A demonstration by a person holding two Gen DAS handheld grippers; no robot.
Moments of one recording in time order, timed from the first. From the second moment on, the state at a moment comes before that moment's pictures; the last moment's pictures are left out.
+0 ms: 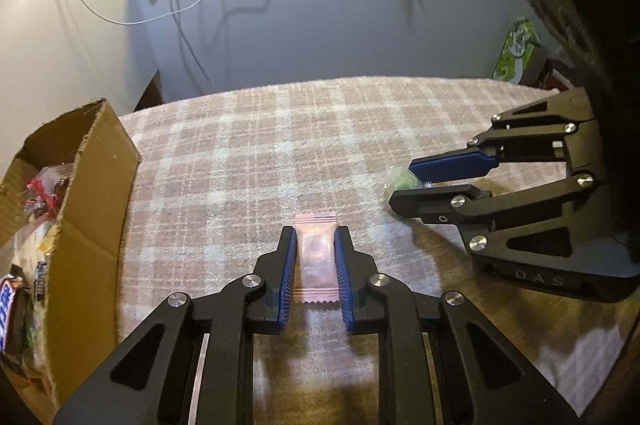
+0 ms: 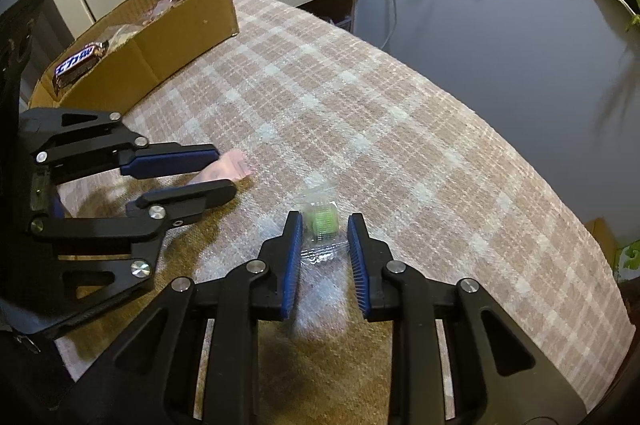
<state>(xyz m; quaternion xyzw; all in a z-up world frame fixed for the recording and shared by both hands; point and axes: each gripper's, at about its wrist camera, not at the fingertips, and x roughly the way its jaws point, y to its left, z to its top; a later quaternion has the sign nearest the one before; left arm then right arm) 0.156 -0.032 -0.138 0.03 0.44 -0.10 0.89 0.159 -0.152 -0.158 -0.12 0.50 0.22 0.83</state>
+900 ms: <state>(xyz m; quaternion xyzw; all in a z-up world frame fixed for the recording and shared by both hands) 0.077 0.028 -0.064 -0.02 0.34 -0.08 0.94 0.126 -0.109 -0.088 -0.09 0.44 0.24 0.86</state>
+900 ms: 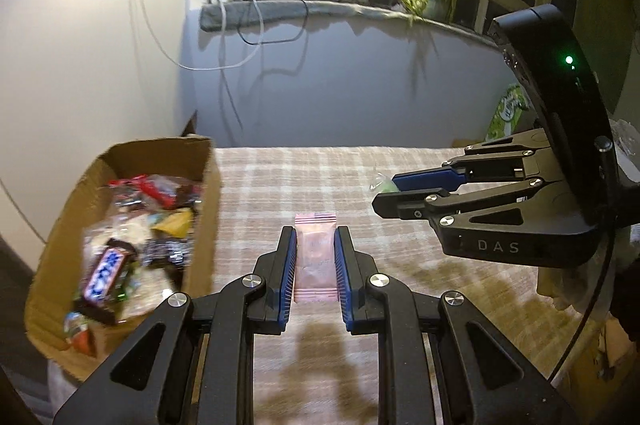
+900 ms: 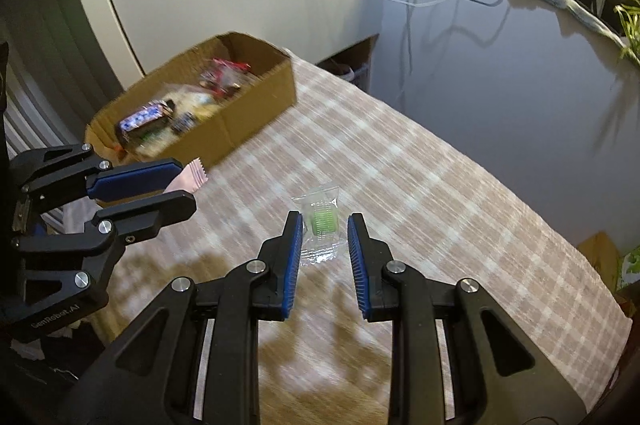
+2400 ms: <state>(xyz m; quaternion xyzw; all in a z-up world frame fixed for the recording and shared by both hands) 0.070 0.170 -0.072 -0.05 0.34 0.05 0.94 0.173 0.063 -0.083 -0.11 0.44 0.33 0.83</state>
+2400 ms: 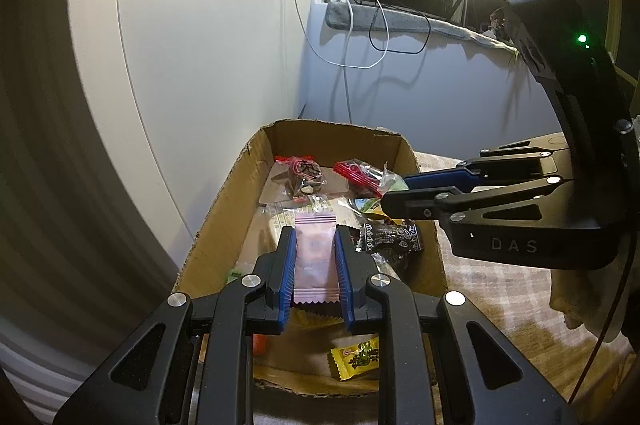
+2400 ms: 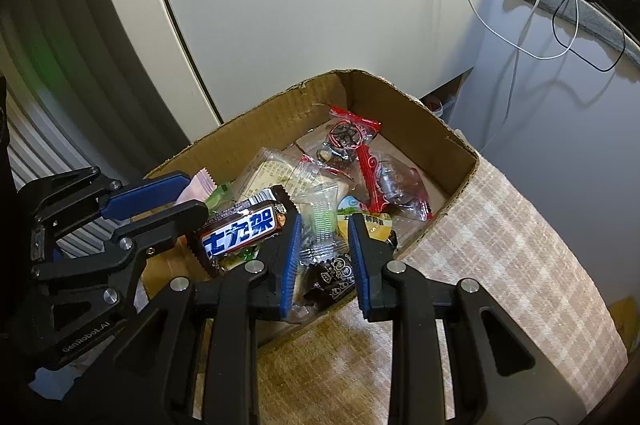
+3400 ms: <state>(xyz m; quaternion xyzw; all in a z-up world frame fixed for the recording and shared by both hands) 0.017 0.140 -0.041 -0.06 0.30 0.09 0.95 0.102 0.001 -0.042 -0.07 0.37 0.28 0.88</state>
